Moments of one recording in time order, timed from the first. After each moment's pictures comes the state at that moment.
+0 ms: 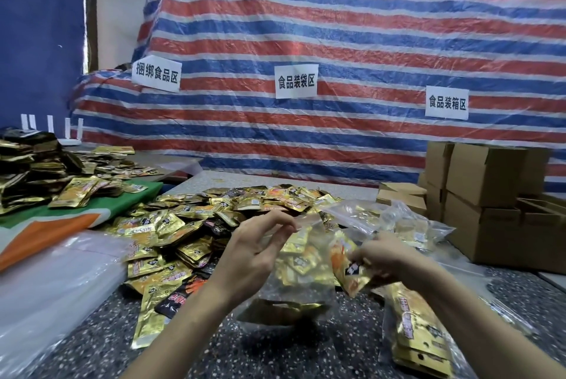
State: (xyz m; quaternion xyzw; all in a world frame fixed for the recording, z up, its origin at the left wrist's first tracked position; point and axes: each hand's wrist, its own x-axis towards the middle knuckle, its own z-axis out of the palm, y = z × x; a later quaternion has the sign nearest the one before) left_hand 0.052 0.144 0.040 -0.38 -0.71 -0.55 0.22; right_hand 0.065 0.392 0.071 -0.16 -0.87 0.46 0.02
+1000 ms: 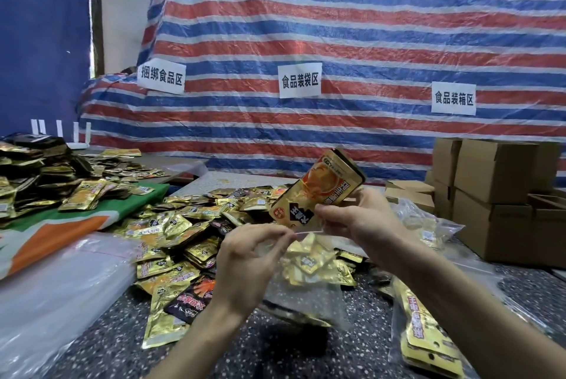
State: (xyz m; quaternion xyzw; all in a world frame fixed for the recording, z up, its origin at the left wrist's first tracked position) left_hand 0.064 0.143 0.032 -0.32 -0.69 -0.50 0.40; right_hand 0.089 0.322 0.113 0.10 -0.73 0.66 0.13
